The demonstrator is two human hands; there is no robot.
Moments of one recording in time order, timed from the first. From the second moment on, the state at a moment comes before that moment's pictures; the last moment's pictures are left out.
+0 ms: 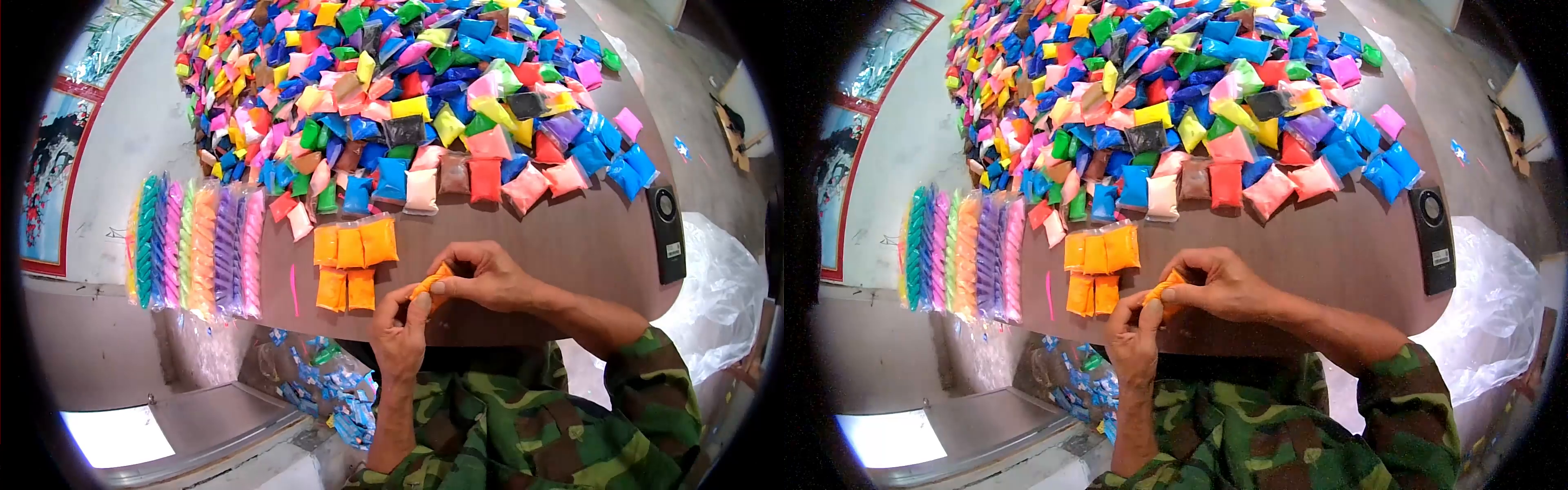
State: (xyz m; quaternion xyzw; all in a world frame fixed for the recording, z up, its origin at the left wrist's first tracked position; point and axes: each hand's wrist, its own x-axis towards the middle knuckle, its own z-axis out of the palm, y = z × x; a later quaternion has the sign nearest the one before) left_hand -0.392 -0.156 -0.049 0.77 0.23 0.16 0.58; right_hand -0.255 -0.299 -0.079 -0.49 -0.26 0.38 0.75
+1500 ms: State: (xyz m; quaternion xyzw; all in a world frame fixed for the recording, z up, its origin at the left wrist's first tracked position) left_hand -0.392 -0.152 -0.043 0.75 0.25 0.13 0.60; right_hand -0.253 -0.297 -0.075 -0.47 -0.24 0.43 0.73
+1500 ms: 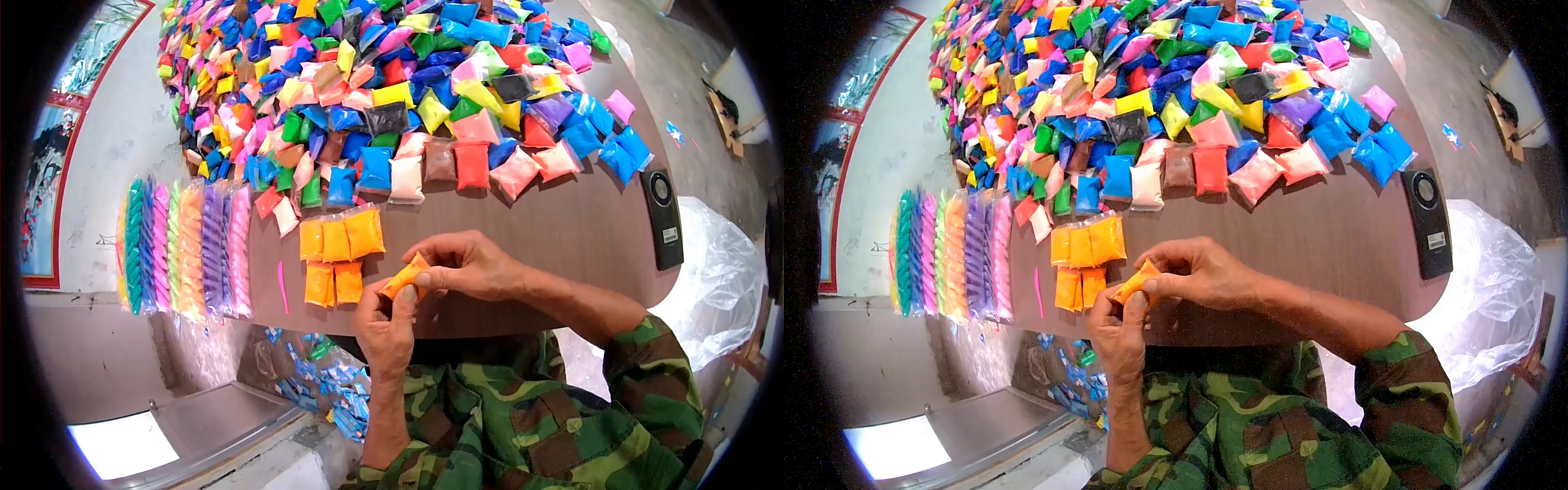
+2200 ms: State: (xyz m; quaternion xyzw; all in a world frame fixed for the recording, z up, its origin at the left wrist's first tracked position) left_hand -0.389 -0.153 -0.046 0.73 0.25 0.13 0.63; right_hand -0.253 -0.298 -0.077 -0.55 -0.28 0.37 0.70
